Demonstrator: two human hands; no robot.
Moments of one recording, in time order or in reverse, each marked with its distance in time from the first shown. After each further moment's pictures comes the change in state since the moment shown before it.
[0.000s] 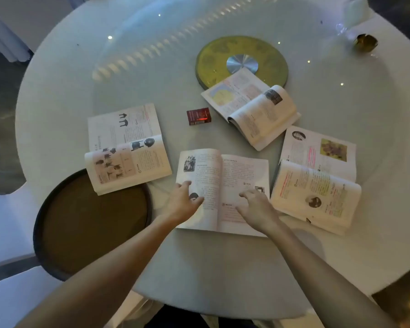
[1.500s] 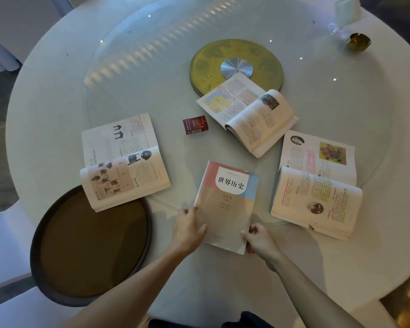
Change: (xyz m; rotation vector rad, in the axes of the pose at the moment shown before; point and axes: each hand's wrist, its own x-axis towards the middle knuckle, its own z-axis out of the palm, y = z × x) left_hand -0.004 -0.016 0.035 -0.037 -0.006 0.003; right_hand -0.015 0.026 0.051 0.779 -0.019 0.421
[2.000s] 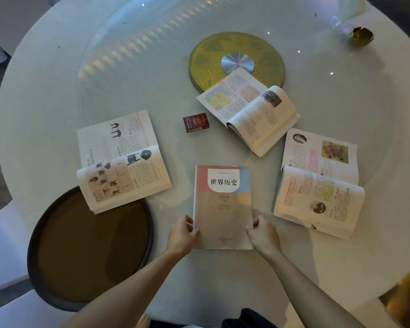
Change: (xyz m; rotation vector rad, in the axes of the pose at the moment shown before) left_hand 0.013 -0.032 0.000 -0.092 -0.035 -0.174; right_hand 0.017 -0.010 0.008 -0.424 0.260 -0.097
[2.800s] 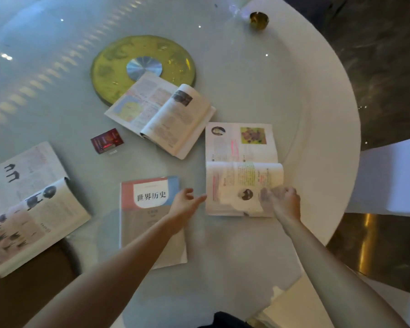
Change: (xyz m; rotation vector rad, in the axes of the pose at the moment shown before) left_hand 0.025 0.201 0.117 -0.212 -0.273 0.097; right_hand 0.067 0.132 -0.192 0.489 0.409 0.343
